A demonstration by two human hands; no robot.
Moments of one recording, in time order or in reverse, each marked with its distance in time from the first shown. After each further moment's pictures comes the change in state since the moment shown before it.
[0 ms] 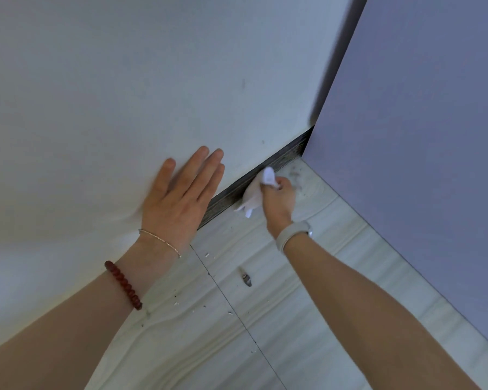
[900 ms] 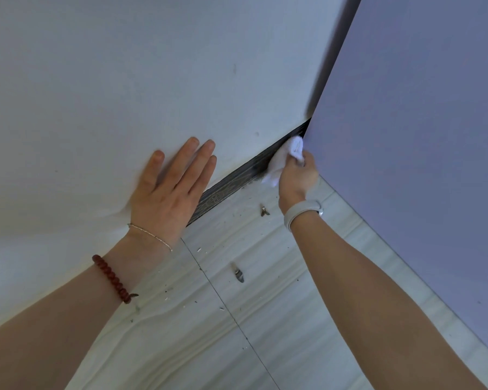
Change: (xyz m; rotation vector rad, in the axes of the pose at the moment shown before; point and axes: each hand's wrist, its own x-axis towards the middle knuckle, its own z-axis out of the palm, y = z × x) left_hand 0.000 0.006 0.008 0.089 0.046 -0.012; right_hand 0.041 -0.018 -0.016 0.048 0.260 -0.047
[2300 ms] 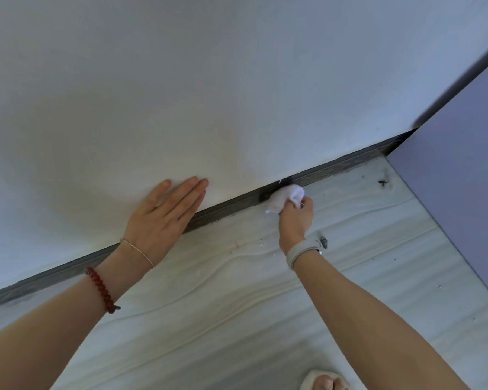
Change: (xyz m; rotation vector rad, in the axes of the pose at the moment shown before) left_hand -0.220 -0.128 -0.098 -0.037 -0.287 -0.002; right_hand -0.230 0.062 0.041 -0.038 -0.271 0.059
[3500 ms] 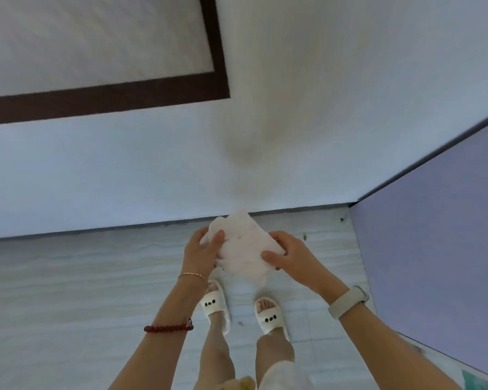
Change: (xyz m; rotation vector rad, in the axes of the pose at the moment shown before) left_hand 0.090 -0.256 -0.606 -1.706 -0.347 -2.055; right_hand -0.454 -0.494 -0.200 -0.748 -1.164 -0.154
